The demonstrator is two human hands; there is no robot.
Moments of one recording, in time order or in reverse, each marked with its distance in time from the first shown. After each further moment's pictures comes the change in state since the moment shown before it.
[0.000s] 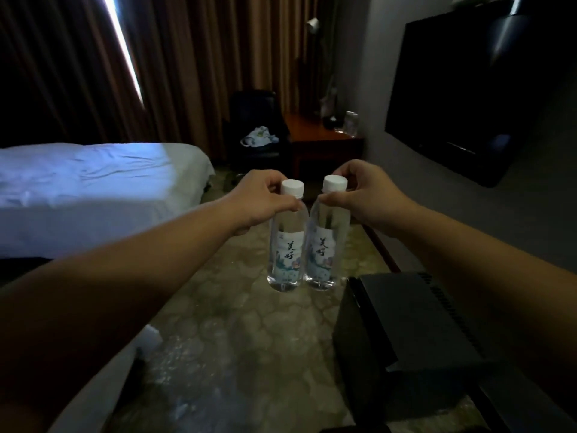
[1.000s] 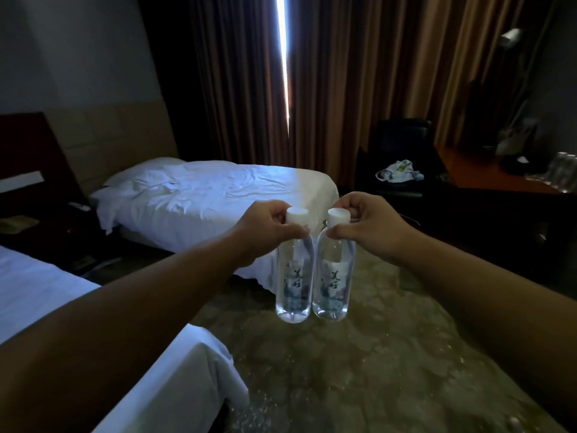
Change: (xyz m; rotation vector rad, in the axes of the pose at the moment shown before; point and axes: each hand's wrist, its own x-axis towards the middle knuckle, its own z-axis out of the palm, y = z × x) left_hand 0.143 -0.179 -0.268 0.131 0.458 -0.199; right_hand 0.327 -0.038 0.281 0.229 -0.437 -0.262
